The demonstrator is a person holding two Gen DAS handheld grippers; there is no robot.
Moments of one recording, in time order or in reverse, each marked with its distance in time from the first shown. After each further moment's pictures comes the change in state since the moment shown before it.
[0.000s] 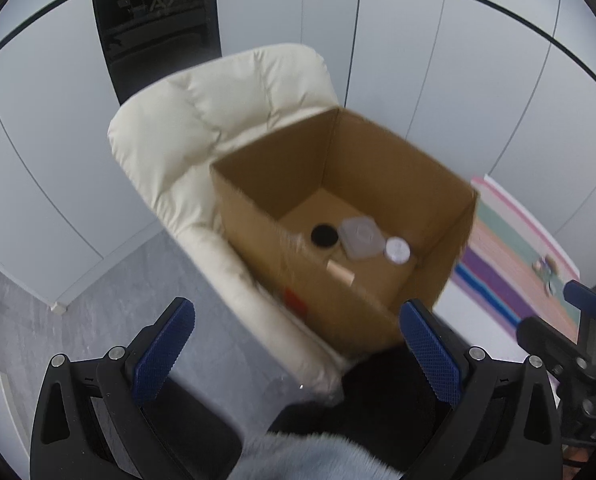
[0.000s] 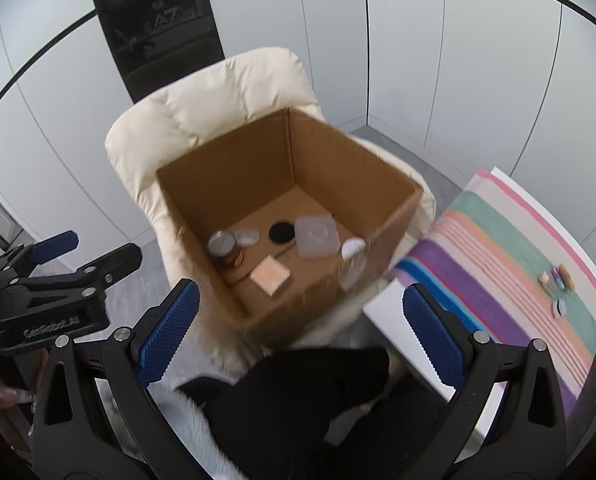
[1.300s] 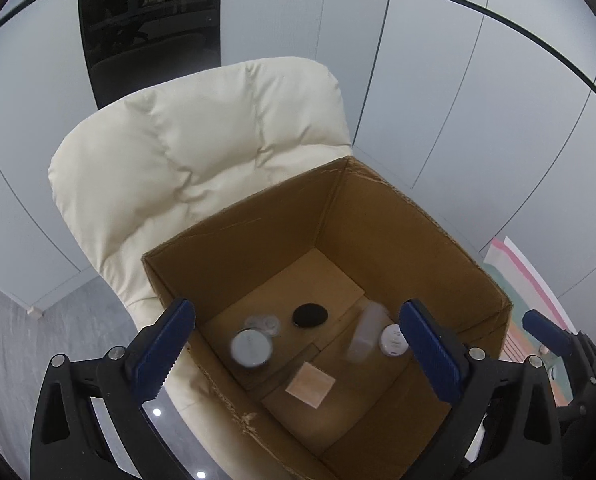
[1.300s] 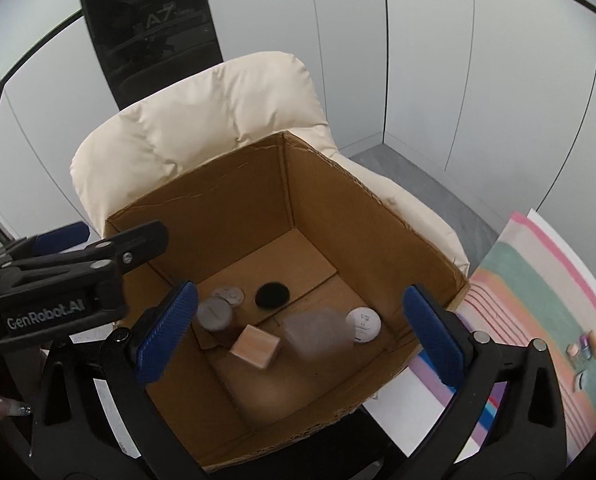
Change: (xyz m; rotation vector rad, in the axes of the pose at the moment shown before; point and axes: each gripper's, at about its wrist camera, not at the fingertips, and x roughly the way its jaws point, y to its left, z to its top) left arm 0.102 -0.029 0.113 -0.114 -0.061 0.001; right arm 0.125 -0.027 0.095 -0.032 -0.060 0.045
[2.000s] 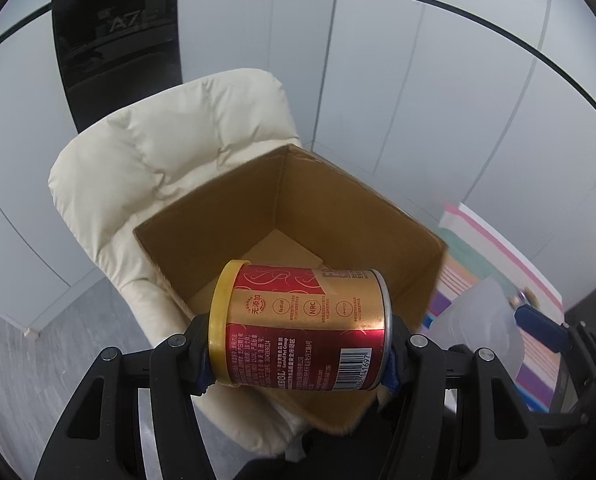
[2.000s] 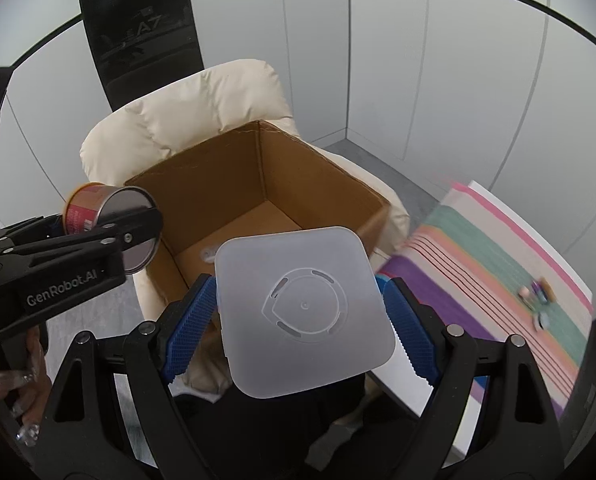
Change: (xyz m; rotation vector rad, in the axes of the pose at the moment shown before) left arm -0.063 -0.026 -0.041 0.113 -0.014 -0.088; right arm -0.102 0.008 -0.058 0.007 -0.011 -0.109
